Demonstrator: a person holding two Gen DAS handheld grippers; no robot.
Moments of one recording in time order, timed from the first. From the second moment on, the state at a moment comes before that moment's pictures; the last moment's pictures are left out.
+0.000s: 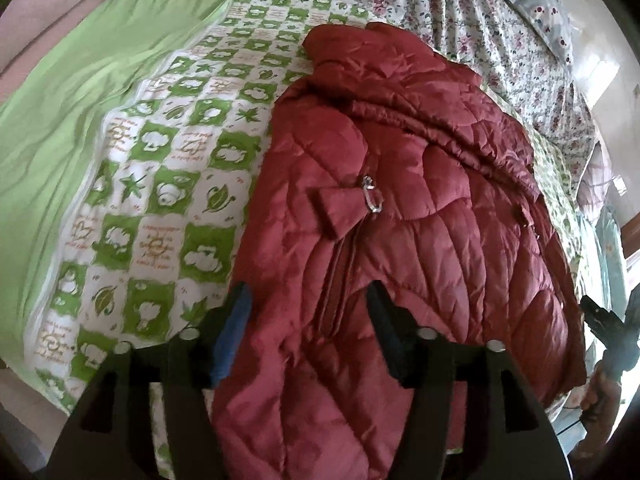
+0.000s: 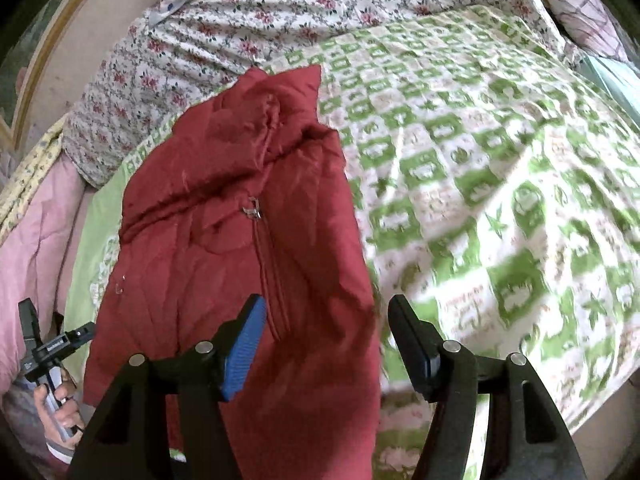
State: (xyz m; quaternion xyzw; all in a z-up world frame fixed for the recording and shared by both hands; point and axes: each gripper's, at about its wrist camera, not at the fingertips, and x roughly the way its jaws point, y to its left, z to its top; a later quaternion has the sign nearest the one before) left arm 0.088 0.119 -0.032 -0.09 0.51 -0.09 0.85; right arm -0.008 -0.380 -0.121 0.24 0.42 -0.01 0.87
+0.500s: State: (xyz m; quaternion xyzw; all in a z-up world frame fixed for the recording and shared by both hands) left arm 0.053 0.142 -0.056 -0.11 0.54 -0.11 0.83; right arm -0.039 -0.360 -0.139 0.21 0.45 0.03 0.87
